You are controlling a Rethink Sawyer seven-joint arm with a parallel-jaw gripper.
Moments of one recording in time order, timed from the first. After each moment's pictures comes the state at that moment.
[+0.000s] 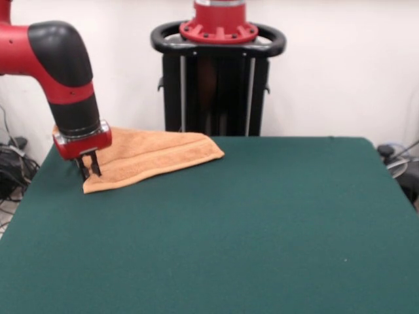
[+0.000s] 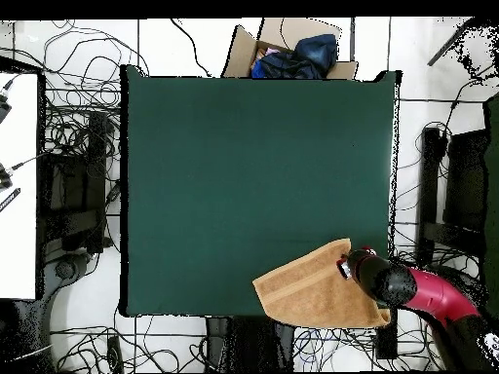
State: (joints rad) arm -1.13 -0.44 0.37 1.78 -0.70 0.43 0.92
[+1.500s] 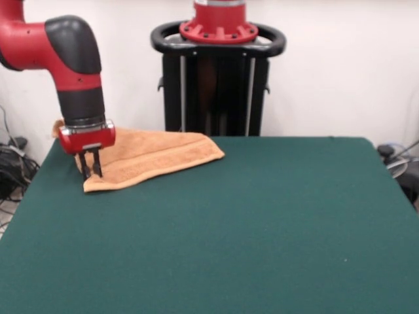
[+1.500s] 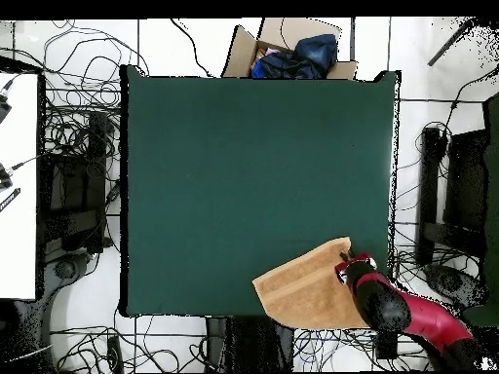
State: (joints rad) arm -1.24 -0.42 0.39 1.90 -0.78 0.11 0.92
